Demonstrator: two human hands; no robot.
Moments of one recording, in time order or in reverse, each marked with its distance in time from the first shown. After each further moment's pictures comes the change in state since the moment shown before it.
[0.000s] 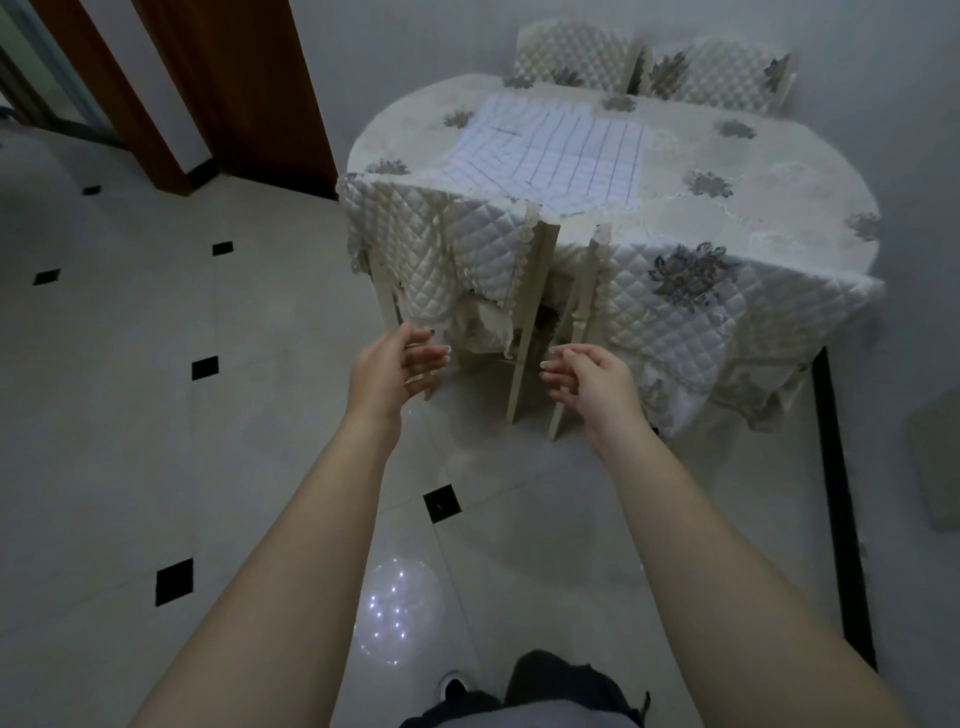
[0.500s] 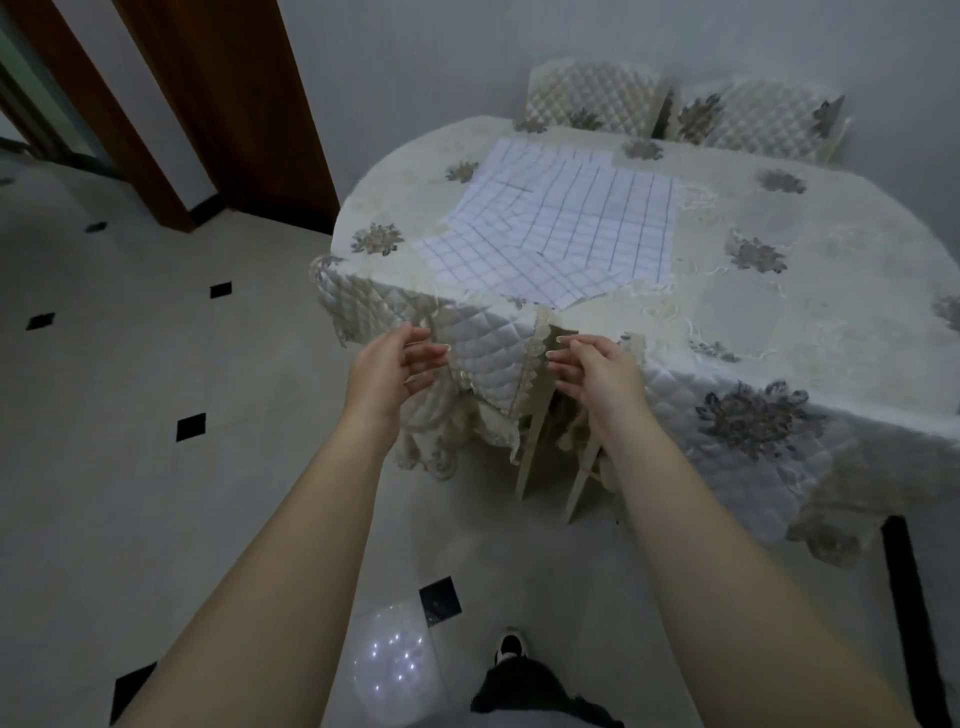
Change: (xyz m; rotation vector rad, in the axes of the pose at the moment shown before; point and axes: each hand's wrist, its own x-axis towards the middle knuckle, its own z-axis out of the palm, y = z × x) left_hand 0.223 0.062 0.082 0.000 0.023 0.020; right_hand 0.240 -0.081 0.050 0.075 -0.019 -0.043
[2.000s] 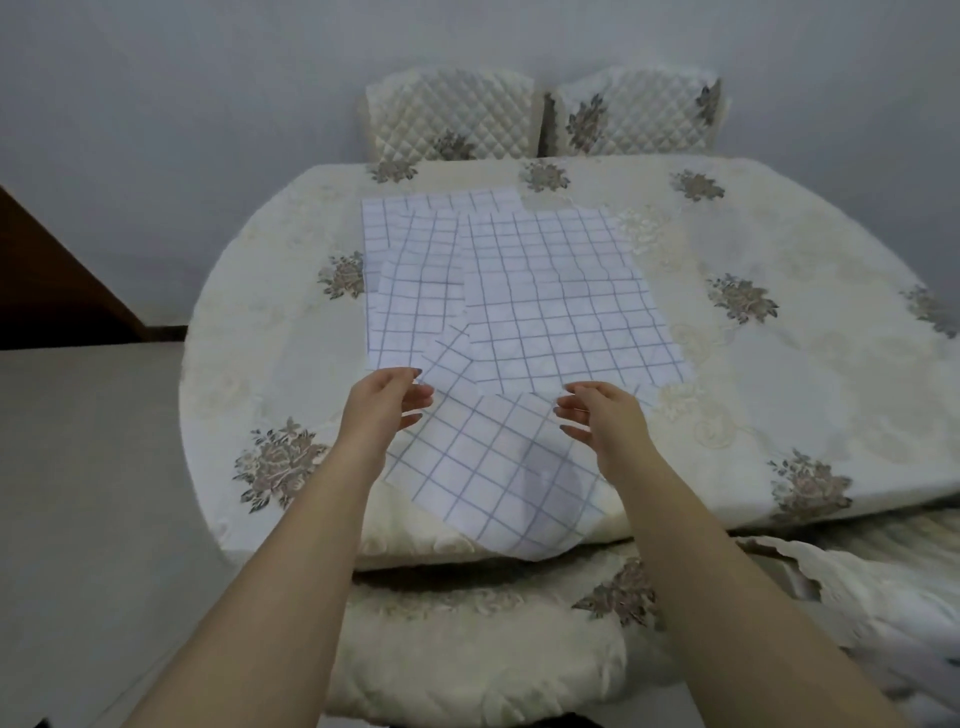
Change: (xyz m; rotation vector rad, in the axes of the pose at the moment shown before) left_hand 0.467 0.071 0.092 0.348 -0.405 -0.154; right_hand 0.322 -0.049 0.126 0.064 0.506 0.183
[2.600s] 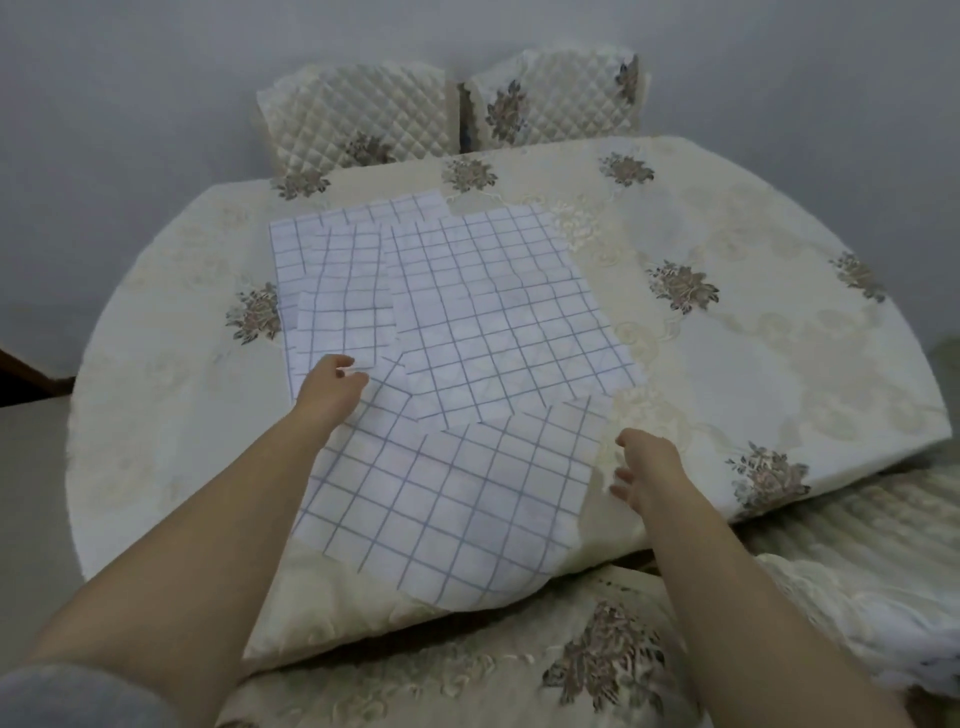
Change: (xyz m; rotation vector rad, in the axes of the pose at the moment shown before) left_hand 0.117 0.023 0.042 0.648 -0.049 0.047; right_hand 0.048 0.004 -0.078 0.077 0.397 0.430
